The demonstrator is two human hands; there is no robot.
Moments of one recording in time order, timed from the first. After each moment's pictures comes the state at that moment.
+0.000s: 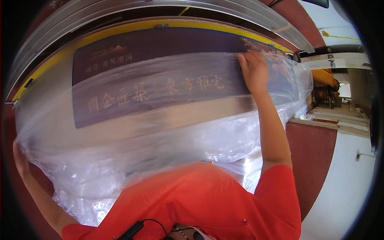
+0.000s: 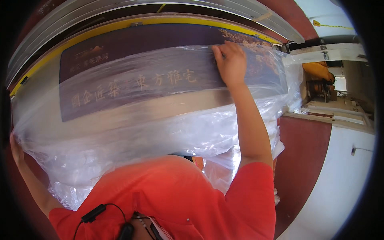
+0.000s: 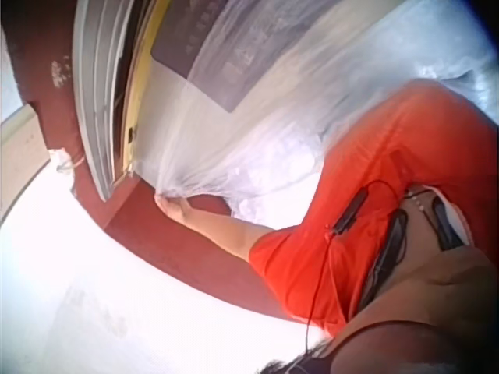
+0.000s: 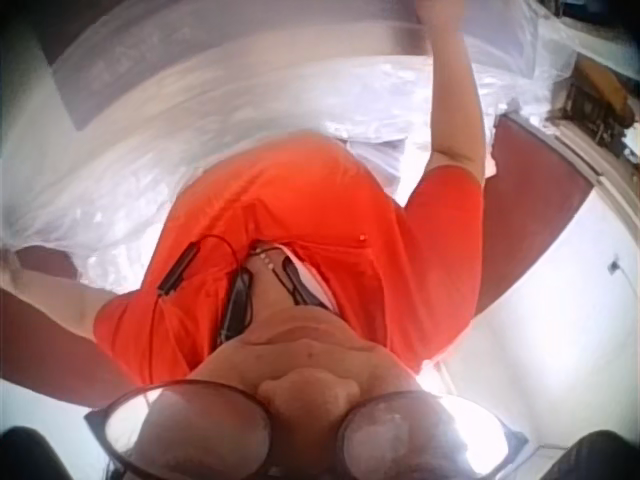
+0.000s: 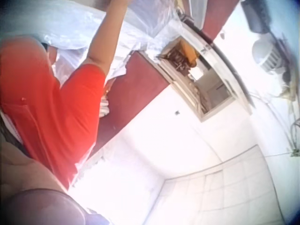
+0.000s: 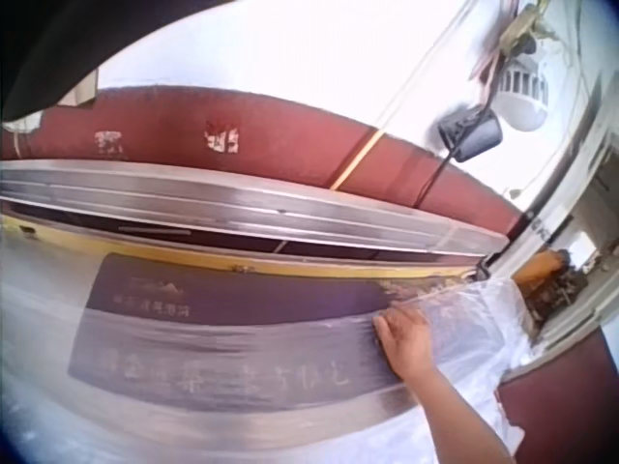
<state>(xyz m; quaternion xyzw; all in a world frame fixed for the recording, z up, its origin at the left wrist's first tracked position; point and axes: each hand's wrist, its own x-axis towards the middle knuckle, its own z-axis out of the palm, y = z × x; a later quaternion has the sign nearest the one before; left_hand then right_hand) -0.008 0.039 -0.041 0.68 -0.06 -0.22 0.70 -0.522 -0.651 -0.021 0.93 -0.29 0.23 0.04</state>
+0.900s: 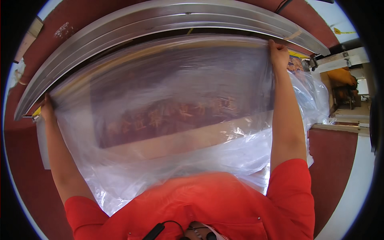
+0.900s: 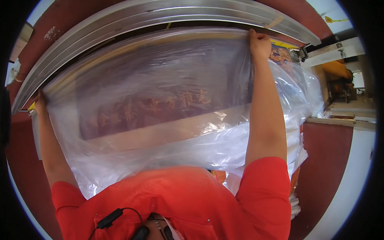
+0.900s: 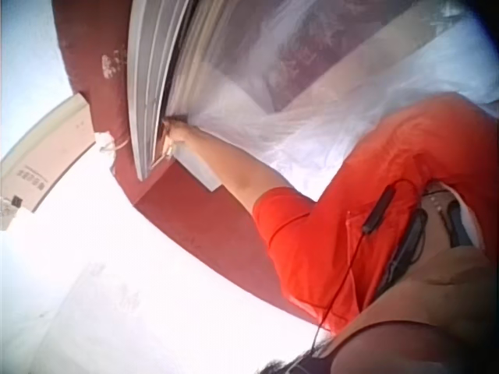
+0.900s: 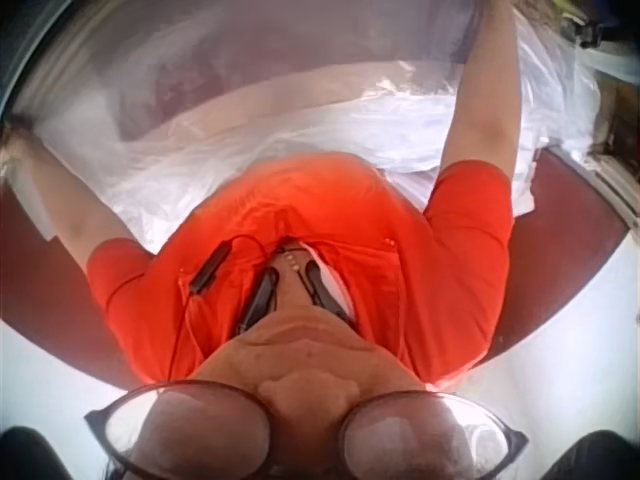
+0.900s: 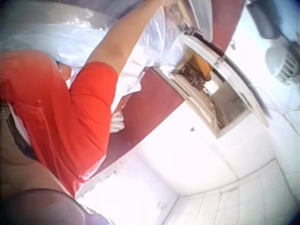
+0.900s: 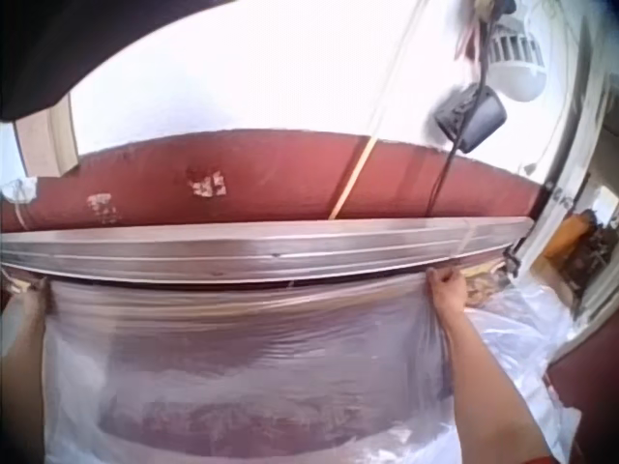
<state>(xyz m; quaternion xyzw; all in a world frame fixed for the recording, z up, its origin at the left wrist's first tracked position) 0.072 -0.214 -0.081 0.97 0.00 0.13 0.20 -0.504 -0.794 -0.047 0.71 -0.58 0.38 -0.12</state>
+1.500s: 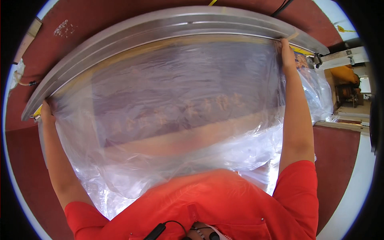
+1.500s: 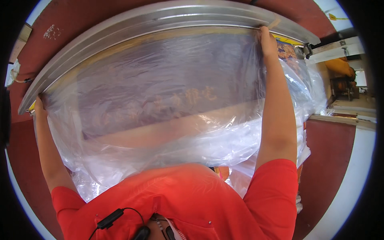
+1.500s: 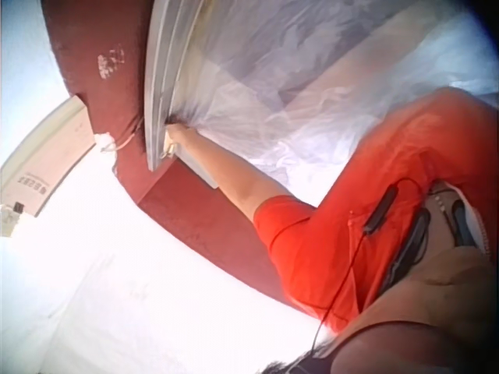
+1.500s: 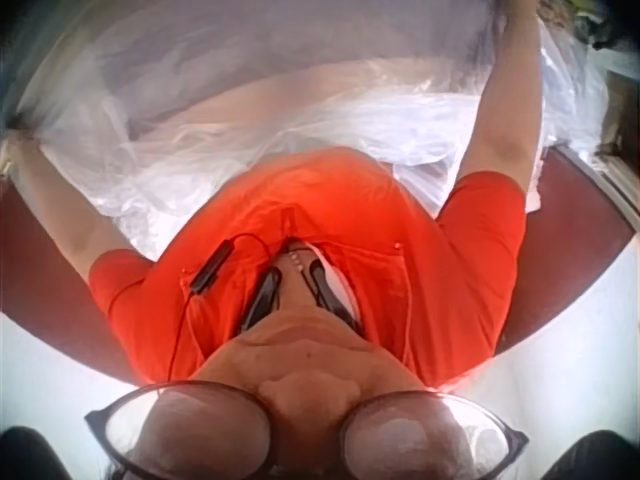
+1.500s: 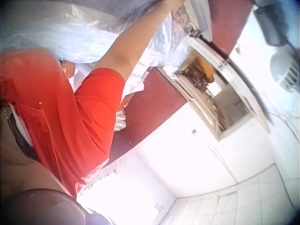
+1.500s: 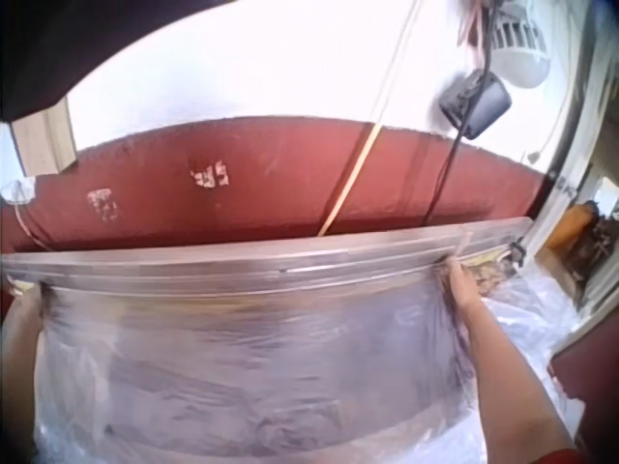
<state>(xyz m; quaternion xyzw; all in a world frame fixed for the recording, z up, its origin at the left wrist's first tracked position) 0.046 -0.228 -0.068 0.76 0.08 -0.04 0.64 -0.523 -0.801 -0.040 0.65 -0.56 0.33 -0.39</state>
